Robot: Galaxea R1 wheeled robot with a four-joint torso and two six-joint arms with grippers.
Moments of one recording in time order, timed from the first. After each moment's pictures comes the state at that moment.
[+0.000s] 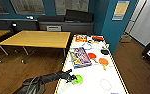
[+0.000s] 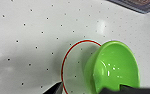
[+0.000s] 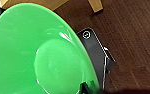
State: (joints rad) left arm 0.43 2.93 -2.27 0.10 0.52 -0.74; right arm -1.46 1.98 -1.32 0.50 0.37 -0.19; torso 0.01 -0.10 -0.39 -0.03
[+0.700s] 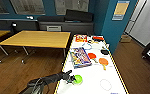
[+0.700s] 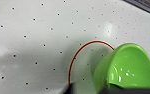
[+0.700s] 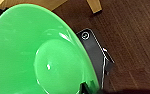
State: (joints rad) left arm 0.44 3.01 -2.41 0.11 0.53 -0.74; right arm -1.45 1.99 -1.35 0.50 0.37 -0.19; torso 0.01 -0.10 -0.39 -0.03
